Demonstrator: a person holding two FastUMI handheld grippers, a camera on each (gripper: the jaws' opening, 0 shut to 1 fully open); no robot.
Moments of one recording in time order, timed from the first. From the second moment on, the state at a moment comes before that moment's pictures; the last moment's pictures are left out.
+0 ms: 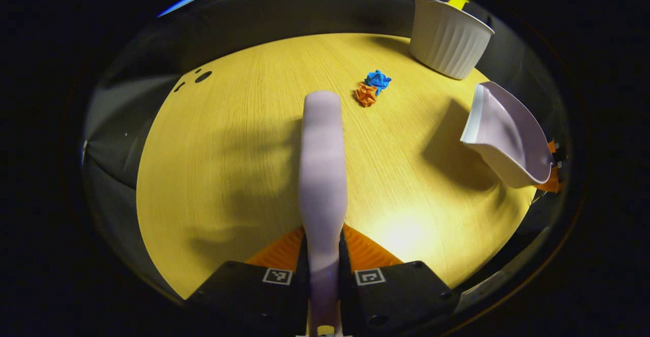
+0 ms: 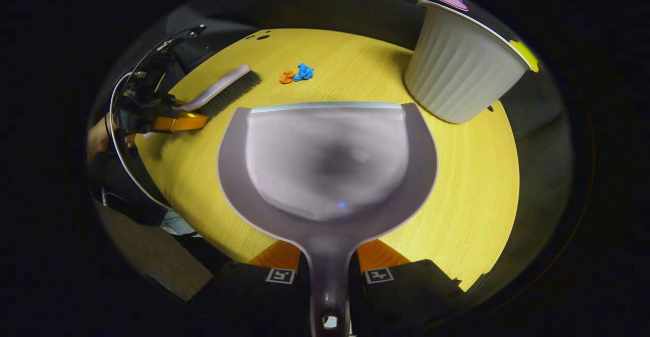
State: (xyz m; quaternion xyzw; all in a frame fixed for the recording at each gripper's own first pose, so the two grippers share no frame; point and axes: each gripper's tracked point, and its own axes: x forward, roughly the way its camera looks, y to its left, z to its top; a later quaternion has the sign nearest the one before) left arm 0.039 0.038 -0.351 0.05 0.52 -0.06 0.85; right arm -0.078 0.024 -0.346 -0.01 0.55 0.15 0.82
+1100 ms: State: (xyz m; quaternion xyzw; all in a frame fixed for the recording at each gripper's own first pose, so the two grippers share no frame) left arm 0.156 -0.013 -0.320 0.18 0.46 -0.22 0.84; right arm -0.053 0.042 -0.365 -0.06 0.61 0.19 0.76
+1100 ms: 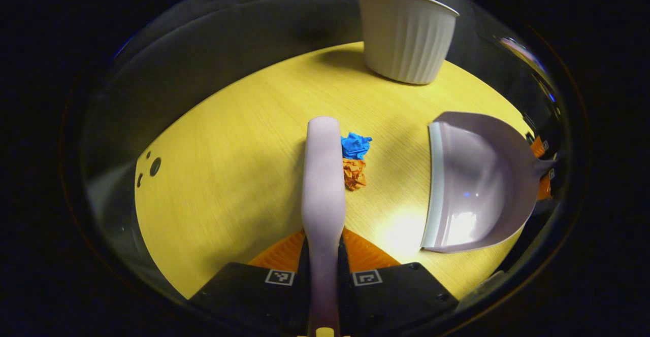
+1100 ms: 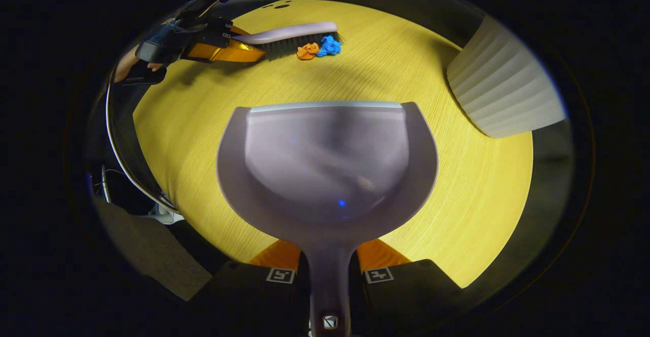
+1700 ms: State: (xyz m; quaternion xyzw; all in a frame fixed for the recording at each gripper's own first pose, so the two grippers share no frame) left arm 0.091 -0.086 -0.310 0.14 0.46 -0.36 0.80; right arm -0.038 0.049 -0.368 -0.05 0.60 0.19 0.78
